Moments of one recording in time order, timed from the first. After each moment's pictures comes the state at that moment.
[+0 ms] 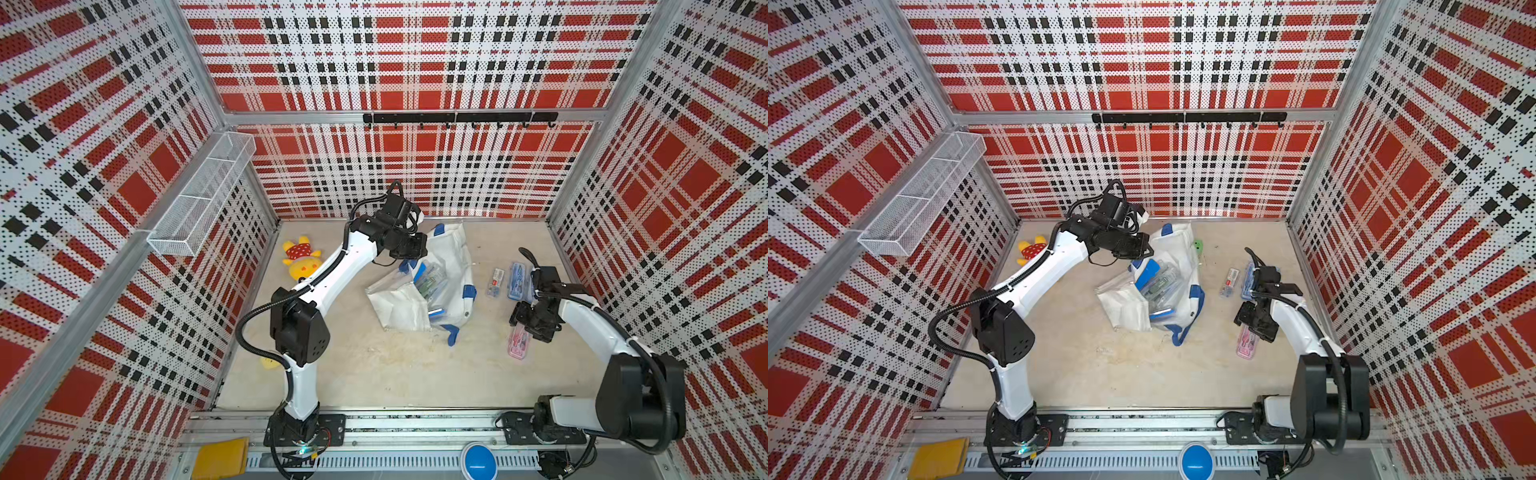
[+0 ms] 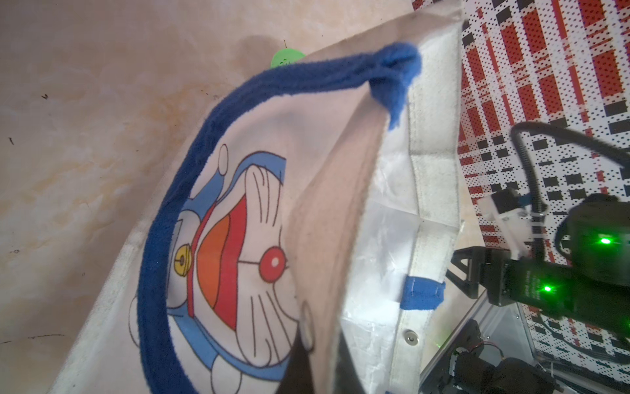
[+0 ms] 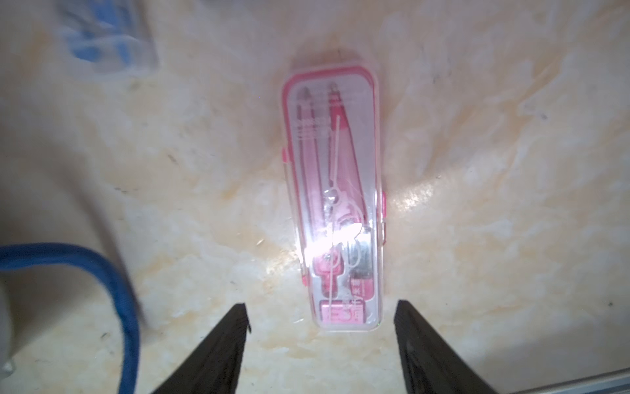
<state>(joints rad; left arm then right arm) -0.56 1.94 1.95 -0.88 0.35 -0.35 0.00 1.30 0.90 -0.95 -0.03 0.53</state>
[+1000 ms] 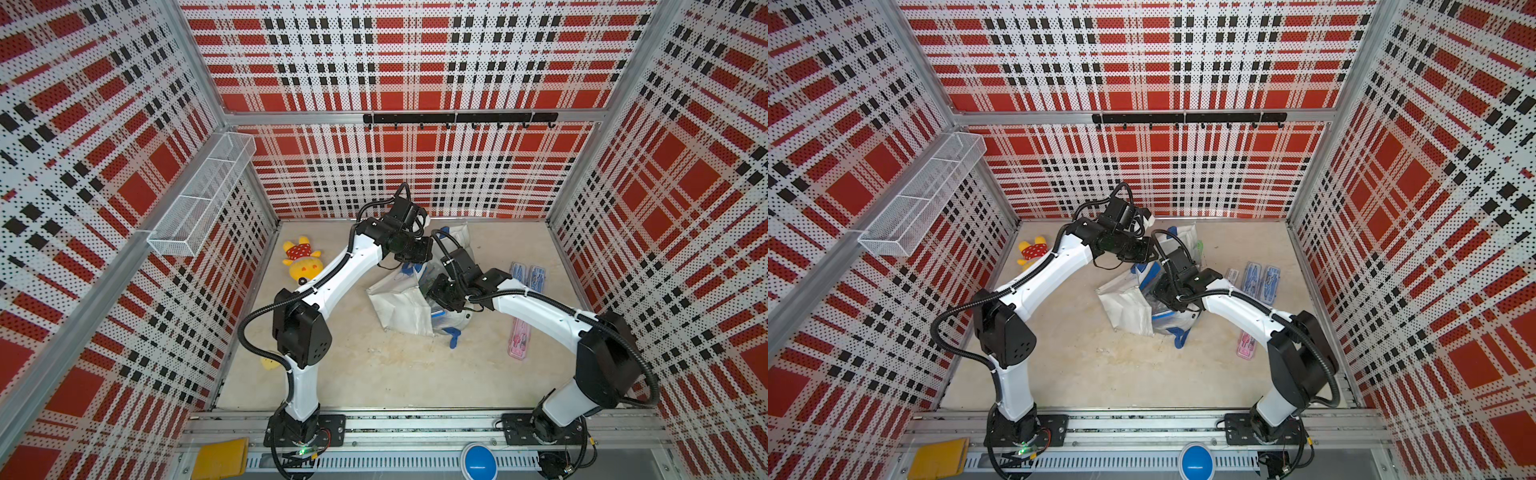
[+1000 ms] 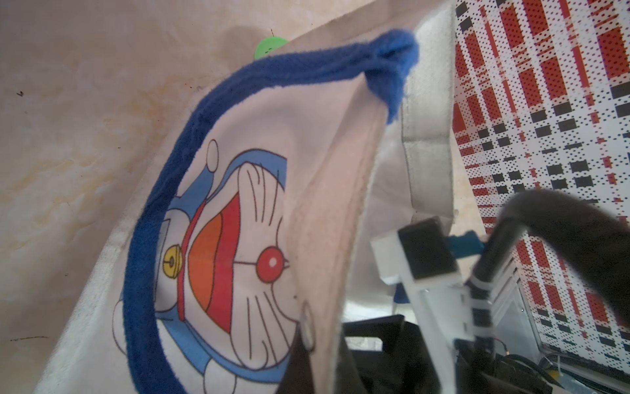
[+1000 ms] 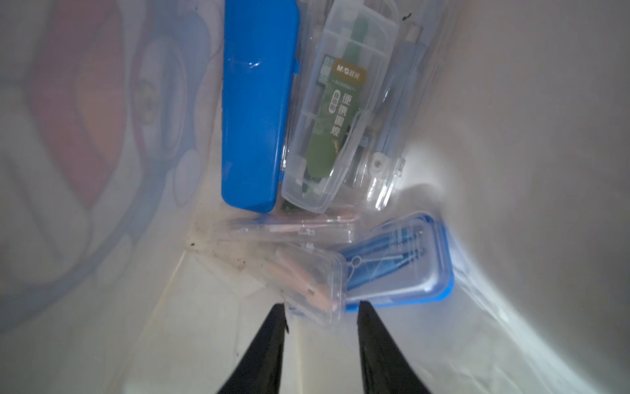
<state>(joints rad) -0.61 1.94 1.95 -0.88 0.33 -0.36 0.66 1.63 1.21 -0.53 -0.09 1.15</state>
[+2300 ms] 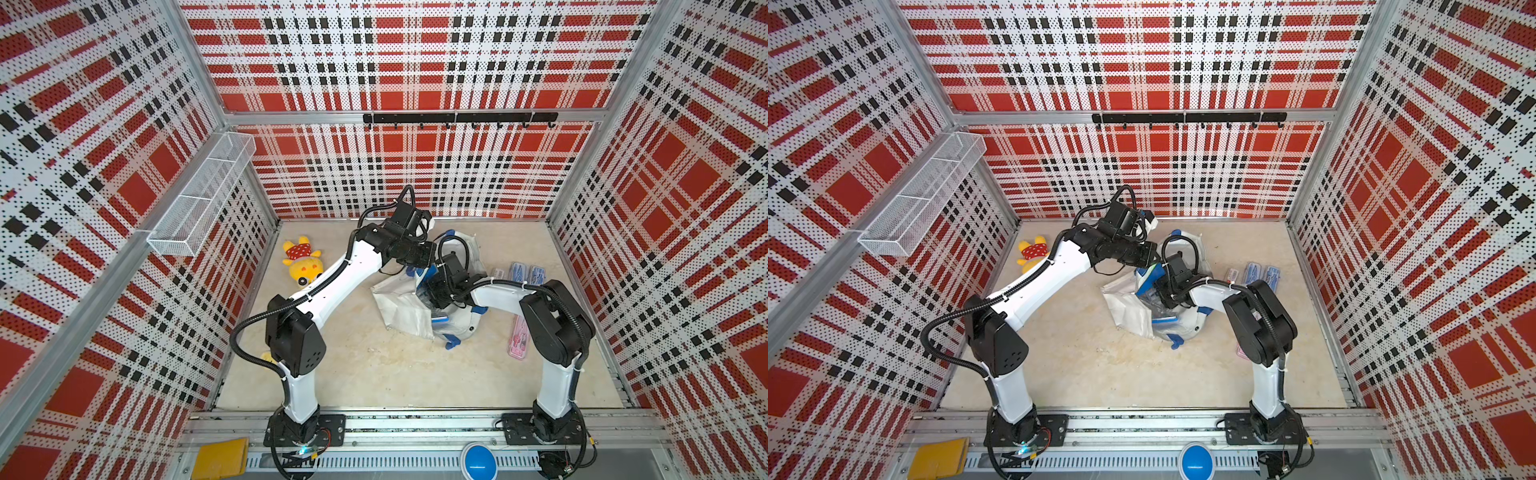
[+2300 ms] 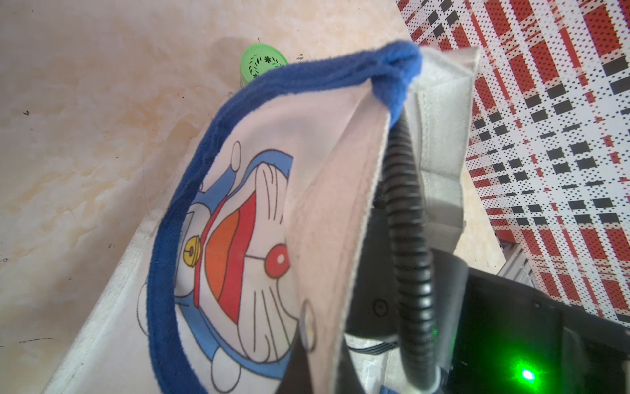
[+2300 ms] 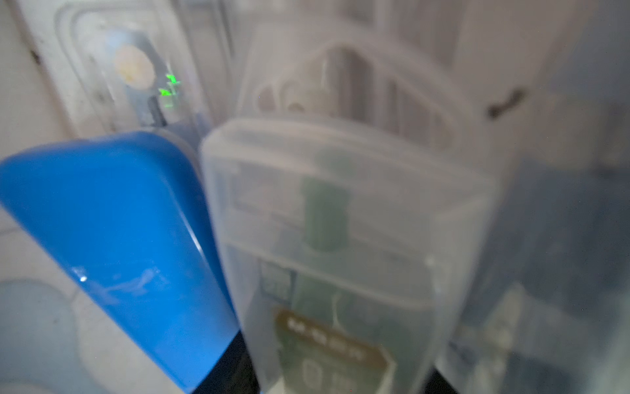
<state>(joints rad) -0.65 1.86 1.86 -0.84 0.29 -0.33 0.58 1.93 1.16 -0.12 -0.11 1.52</state>
